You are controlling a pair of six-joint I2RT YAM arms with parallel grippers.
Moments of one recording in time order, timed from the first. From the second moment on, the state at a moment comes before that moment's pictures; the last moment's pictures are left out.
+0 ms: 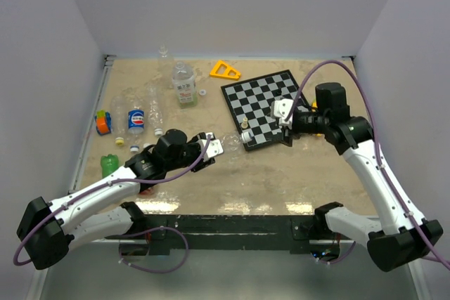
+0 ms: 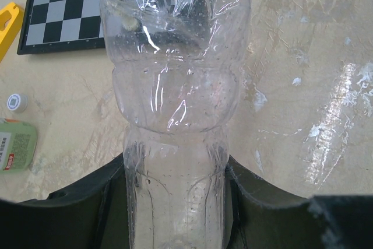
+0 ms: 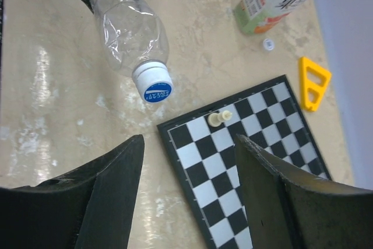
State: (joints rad) left arm -0.80 0.98 0.62 -0.15 0.16 0.43; right arm 0.32 1.05 1.15 -0.75 -0.80 -0.93
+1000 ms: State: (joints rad) left arm -0.80 0.98 0.62 -0.15 0.14 0.43; right arm 0.26 1.32 1.29 -0.84 -0.97 -0.74
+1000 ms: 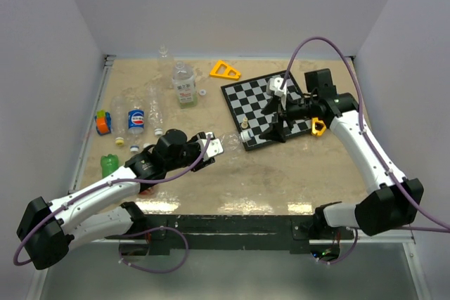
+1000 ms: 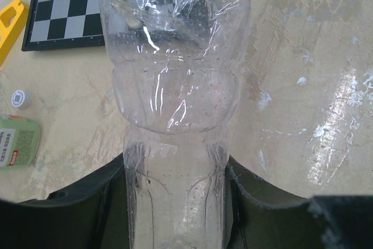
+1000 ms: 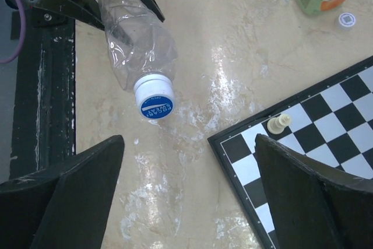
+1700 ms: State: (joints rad) left arm -0.80 0.98 0.62 -0.14 0.14 0.43; right arm 0.41 1.44 1.30 -0.86 -1.02 -0.73
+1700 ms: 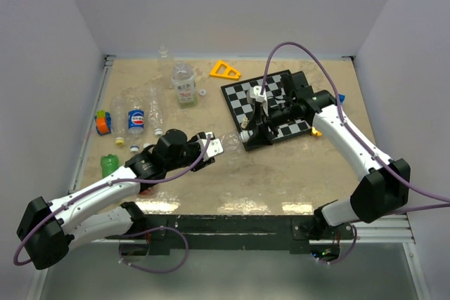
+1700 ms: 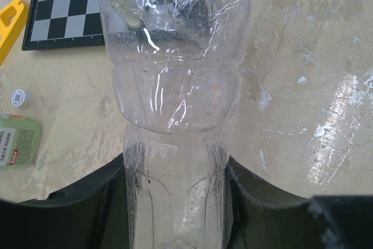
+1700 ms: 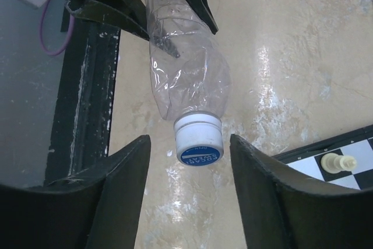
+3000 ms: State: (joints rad) left arm -0.81 0.97 0.62 -0.08 0.20 0.43; right arm 0.47 1.14 1.17 -0.79 -0.84 -1.40
